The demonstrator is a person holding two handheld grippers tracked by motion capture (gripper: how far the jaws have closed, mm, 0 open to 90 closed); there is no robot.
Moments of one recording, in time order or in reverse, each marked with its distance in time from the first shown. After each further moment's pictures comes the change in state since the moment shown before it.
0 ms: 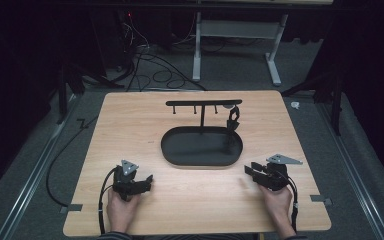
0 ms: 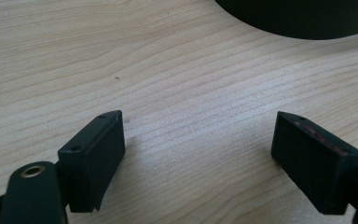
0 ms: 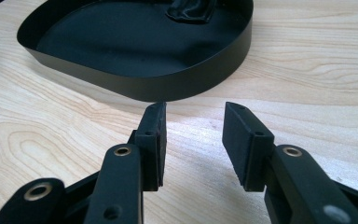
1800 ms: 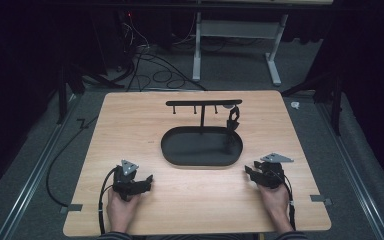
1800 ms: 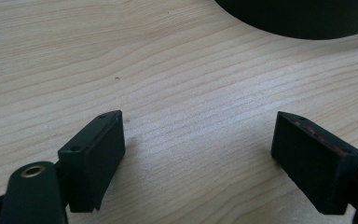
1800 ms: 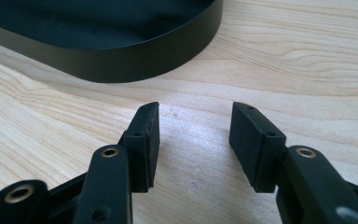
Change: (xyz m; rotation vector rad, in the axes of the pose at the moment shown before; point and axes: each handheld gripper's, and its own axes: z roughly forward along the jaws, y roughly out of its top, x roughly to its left) left arm 0.000 0.000 0.000 0.000 0.000 0.000; right arm -0.005 -0.003 0.019 0.076 -0.143 -0.075
